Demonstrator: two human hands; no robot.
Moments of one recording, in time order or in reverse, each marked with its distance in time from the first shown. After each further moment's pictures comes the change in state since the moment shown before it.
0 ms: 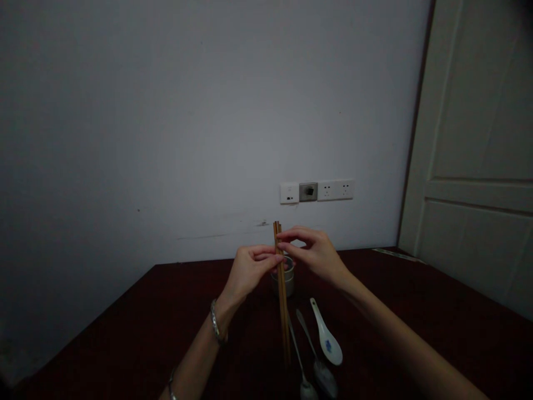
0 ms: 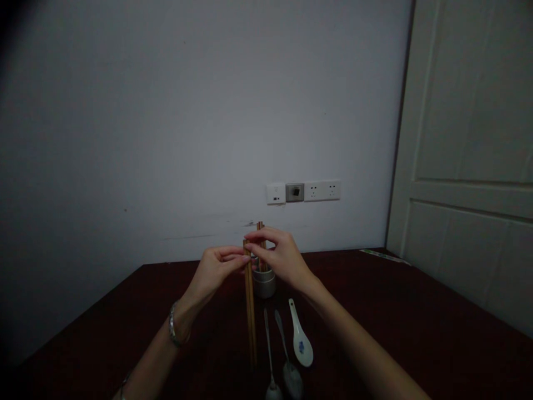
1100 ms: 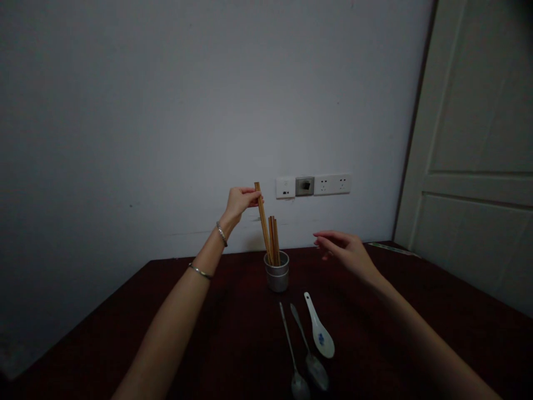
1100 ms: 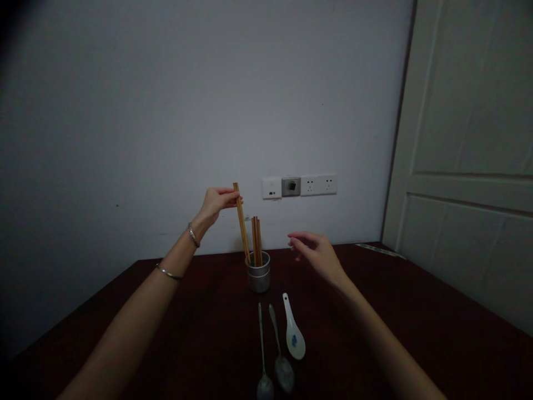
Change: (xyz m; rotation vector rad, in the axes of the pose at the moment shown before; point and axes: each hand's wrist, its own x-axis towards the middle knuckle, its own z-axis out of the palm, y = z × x) left_hand 0.148 0.021 -0.041 0.092 0.235 0.202; right_hand -0.036 0.071 -0.069 0.035 0.149 0.329
